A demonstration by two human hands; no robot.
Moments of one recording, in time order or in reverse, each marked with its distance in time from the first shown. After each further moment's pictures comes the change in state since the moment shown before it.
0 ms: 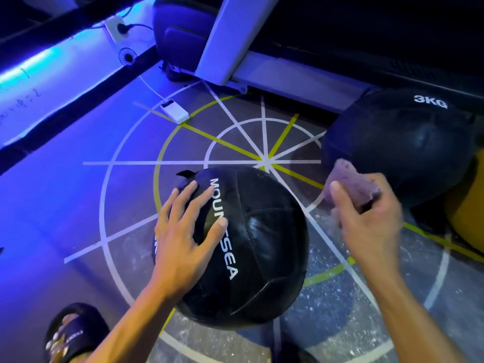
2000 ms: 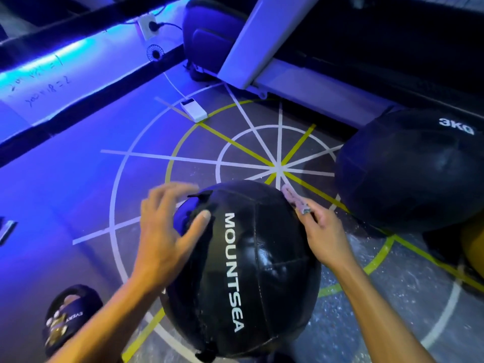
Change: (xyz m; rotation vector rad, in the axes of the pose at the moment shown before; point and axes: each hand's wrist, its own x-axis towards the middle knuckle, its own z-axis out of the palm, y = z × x) left_hand 0.002 -0.018 -0.021 -0.092 0.182 0.044; right_hand 0.009 0.028 0.053 -0.150 -0.628 -0.038
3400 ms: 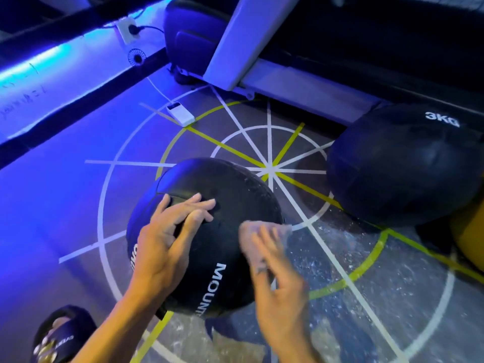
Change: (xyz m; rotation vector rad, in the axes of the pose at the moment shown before) left_hand 0.012 0.012 0.008 -0.227 -0.069 0.037; right_hand -0.077 -0.021 0.092 0.167 0.307 -0.205
